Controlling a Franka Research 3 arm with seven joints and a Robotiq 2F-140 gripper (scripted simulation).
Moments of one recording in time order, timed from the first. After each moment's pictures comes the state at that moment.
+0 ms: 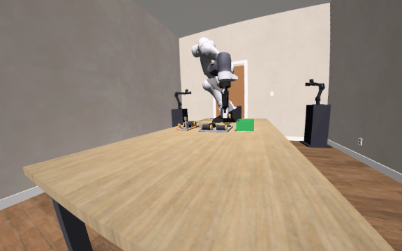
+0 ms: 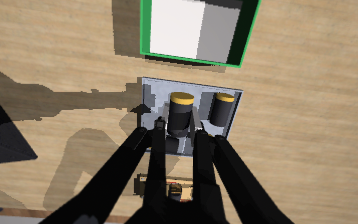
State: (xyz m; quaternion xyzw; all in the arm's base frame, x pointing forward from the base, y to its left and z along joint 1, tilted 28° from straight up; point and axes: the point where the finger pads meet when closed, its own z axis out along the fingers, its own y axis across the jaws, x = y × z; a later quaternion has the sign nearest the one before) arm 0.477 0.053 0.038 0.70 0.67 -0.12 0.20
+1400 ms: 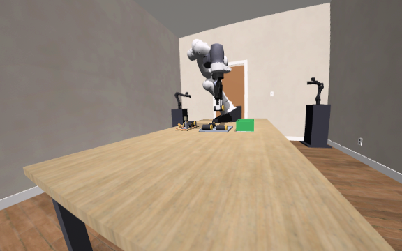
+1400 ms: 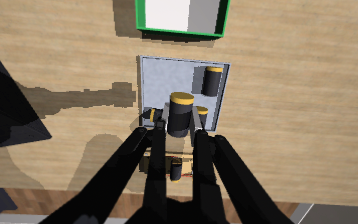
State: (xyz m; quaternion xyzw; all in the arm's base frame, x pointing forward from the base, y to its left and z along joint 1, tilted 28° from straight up) arm 0.483 0.041 0.106 0.72 0.65 -0.12 0.20
